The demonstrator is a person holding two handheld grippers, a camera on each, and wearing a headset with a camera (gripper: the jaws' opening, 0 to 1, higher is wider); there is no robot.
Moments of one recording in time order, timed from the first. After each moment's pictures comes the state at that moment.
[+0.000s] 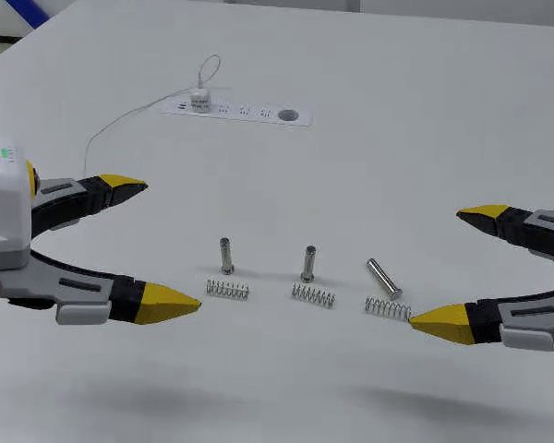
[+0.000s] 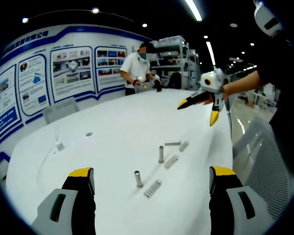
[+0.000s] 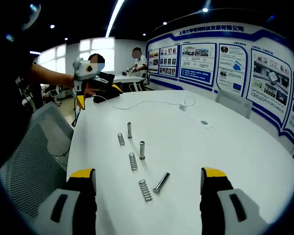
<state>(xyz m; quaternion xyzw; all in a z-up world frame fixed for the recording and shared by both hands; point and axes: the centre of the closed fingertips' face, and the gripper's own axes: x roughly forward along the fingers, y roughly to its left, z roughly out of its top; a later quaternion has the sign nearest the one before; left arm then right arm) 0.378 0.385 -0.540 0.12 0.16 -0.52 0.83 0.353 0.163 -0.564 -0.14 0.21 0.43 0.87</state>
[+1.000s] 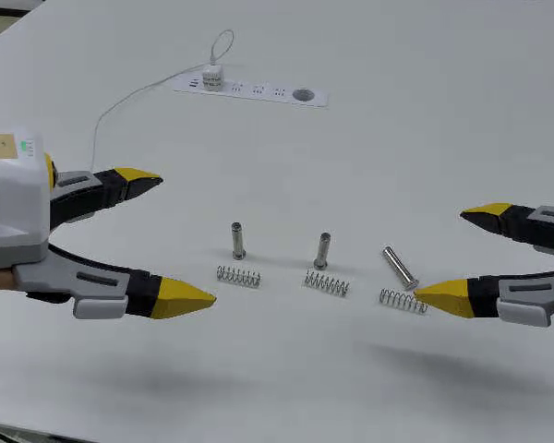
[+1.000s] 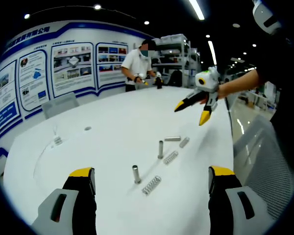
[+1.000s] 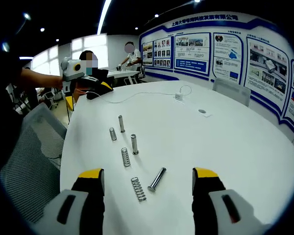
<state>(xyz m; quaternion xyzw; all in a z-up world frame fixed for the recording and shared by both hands) 0.378 0.384 -0.557 0.11 0.18 -0.52 0.83 0.373 0.158 -0.588 -0.13 0.25 0.41 0.87</state>
